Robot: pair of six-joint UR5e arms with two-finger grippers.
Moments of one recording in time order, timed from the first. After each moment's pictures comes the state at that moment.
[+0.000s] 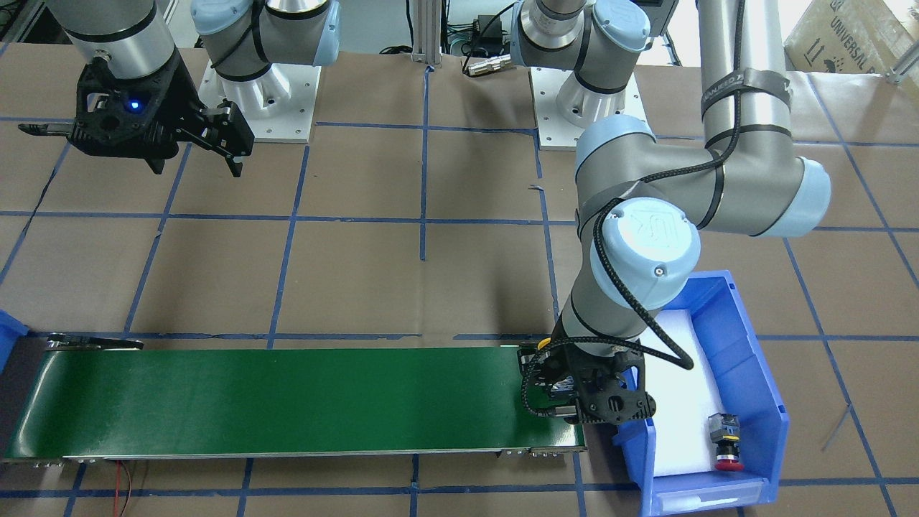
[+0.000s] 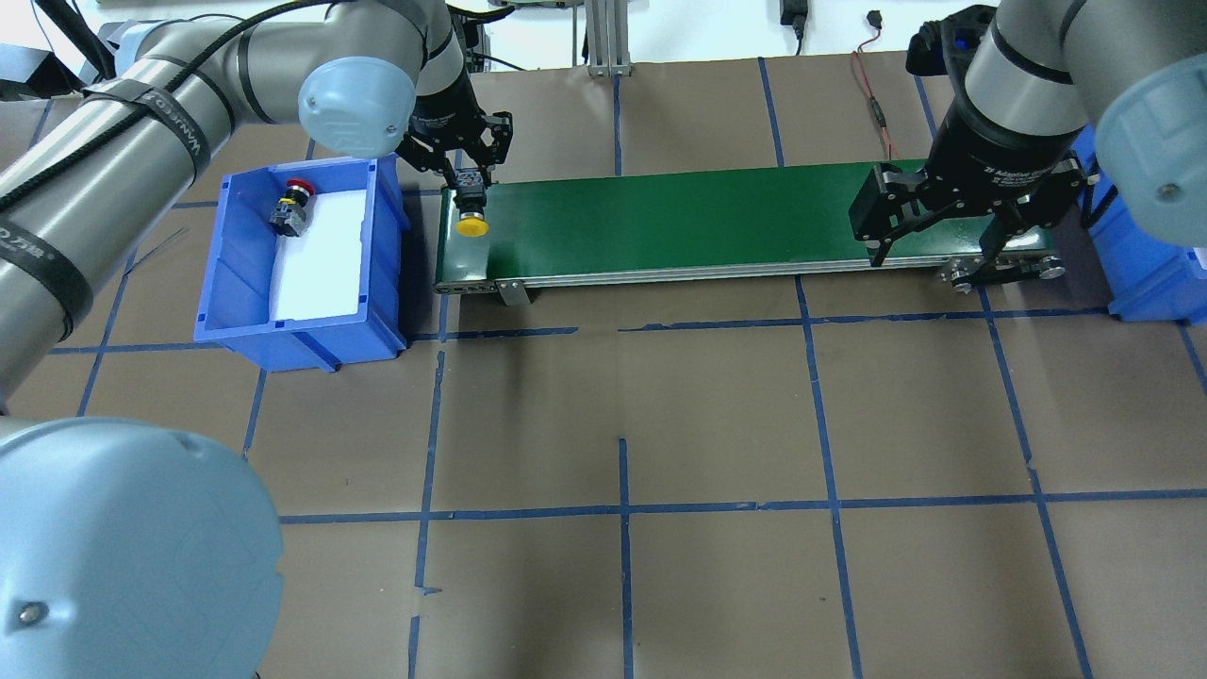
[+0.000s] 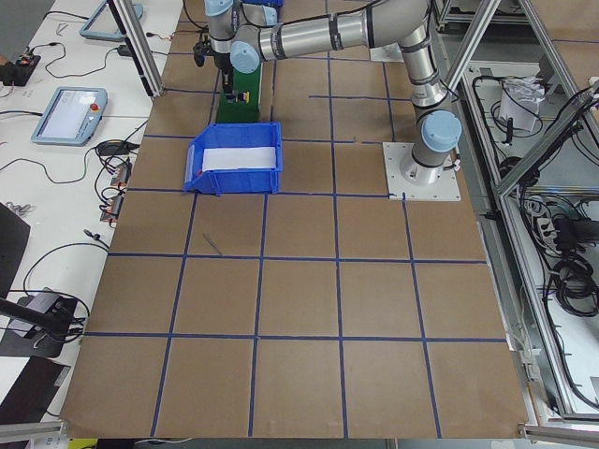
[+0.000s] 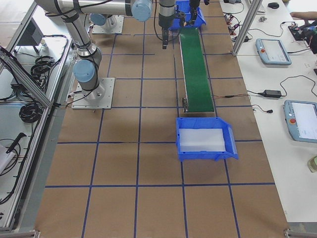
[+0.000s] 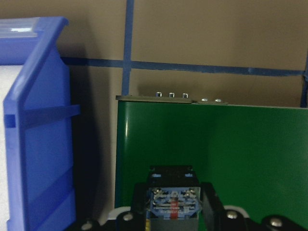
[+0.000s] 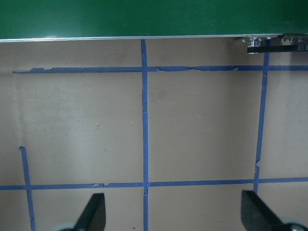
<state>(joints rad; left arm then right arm) -1.68 -2.11 -1.33 -1.23 1.58 -0.17 1.53 -1.64 1.67 -1.57 -1.61 -0.04</state>
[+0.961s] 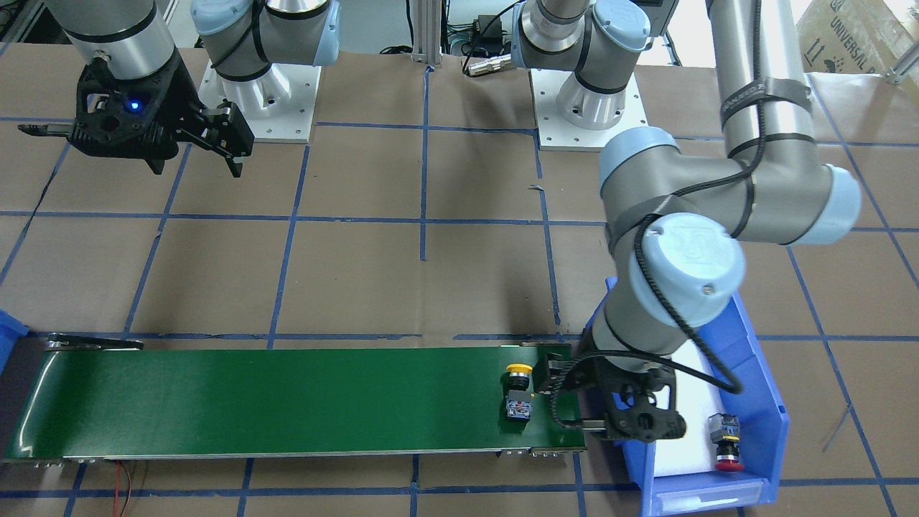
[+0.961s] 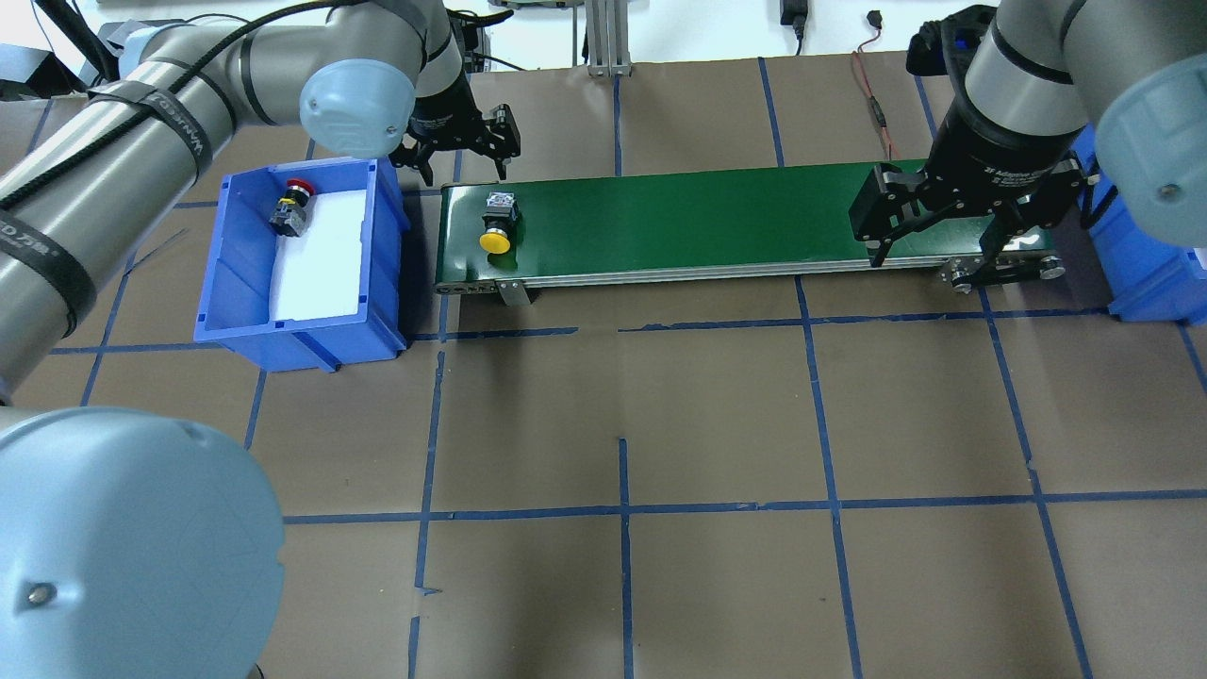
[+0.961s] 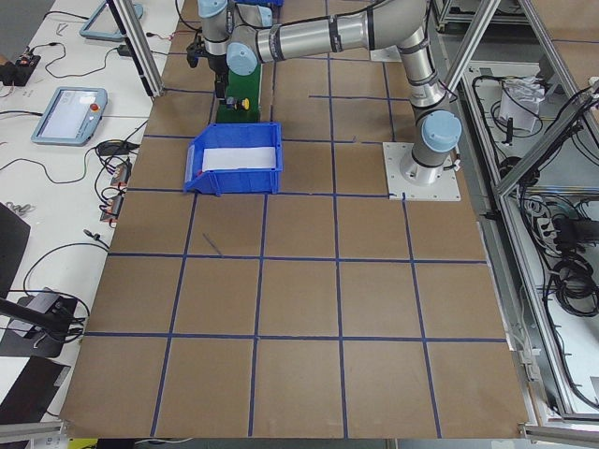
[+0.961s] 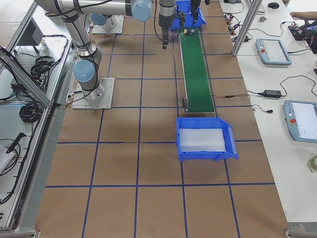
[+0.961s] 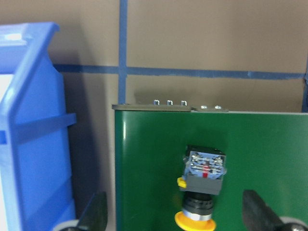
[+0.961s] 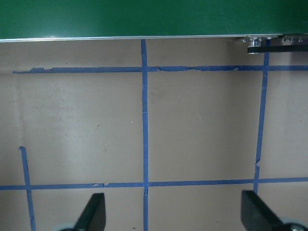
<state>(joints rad) -1.59 -2.09 -1.28 -1.29 1.59 0.00 1.53 -1.64 1.67 -1.57 -1.61 -0.04</state>
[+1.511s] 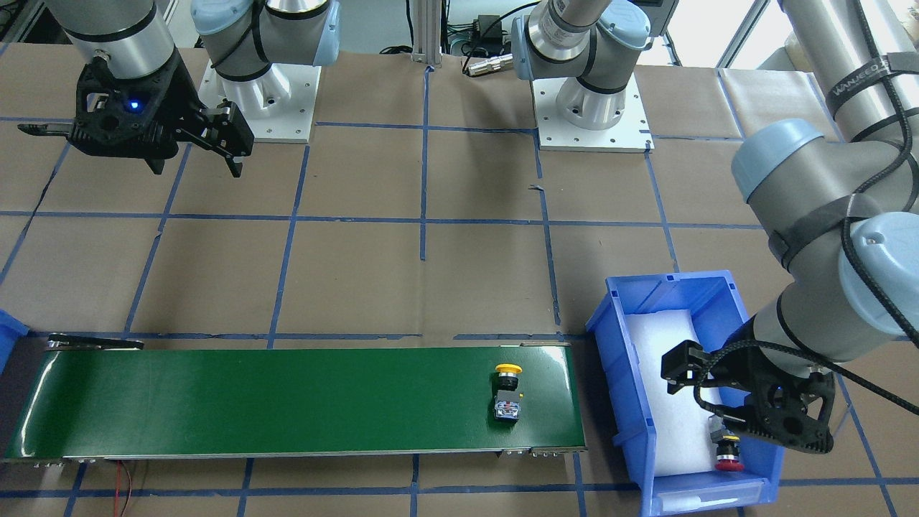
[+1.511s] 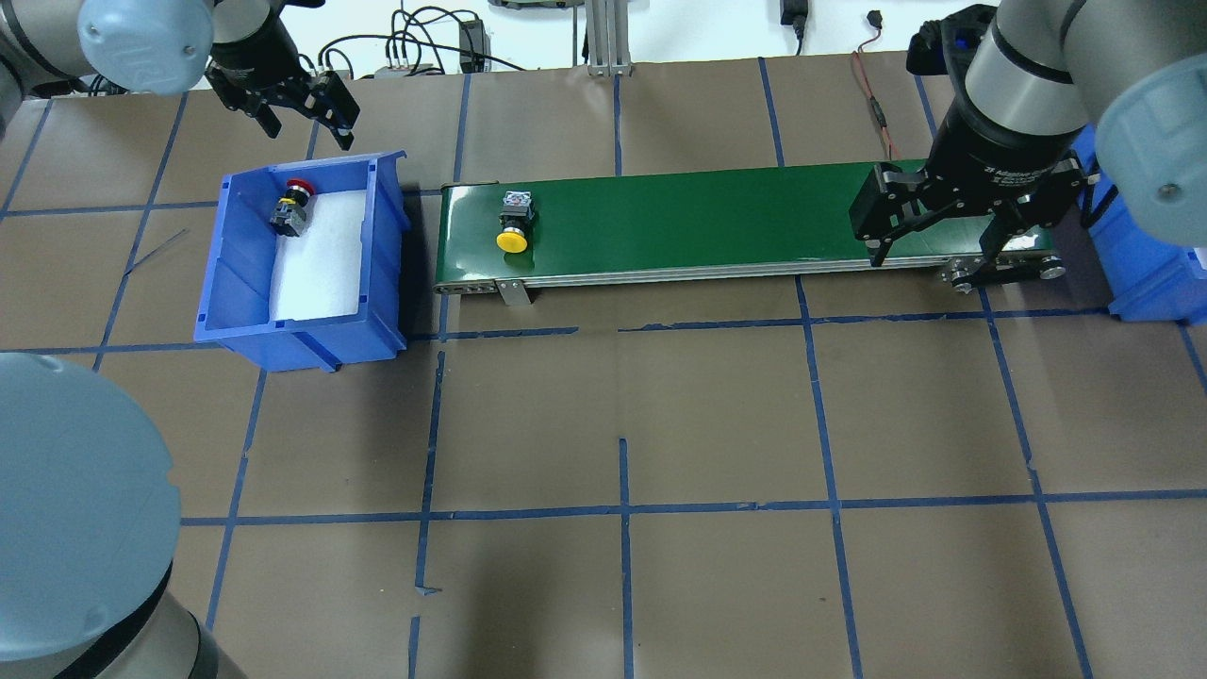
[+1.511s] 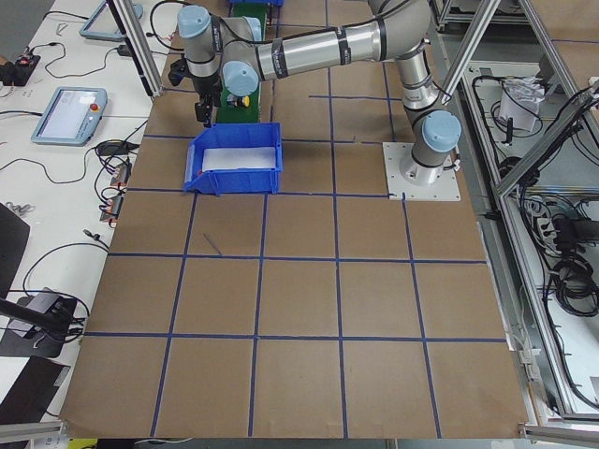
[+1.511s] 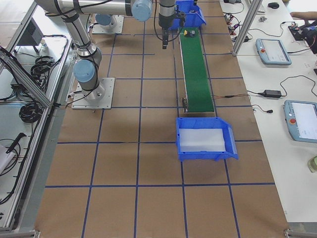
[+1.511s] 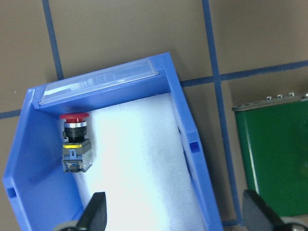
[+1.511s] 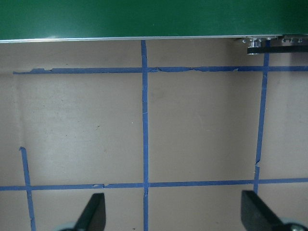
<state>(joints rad) -1.41 -2.07 -1.25 -1.35 1.59 0.50 1.53 -1.64 1.67 -1.58 -1.60 -0.04</state>
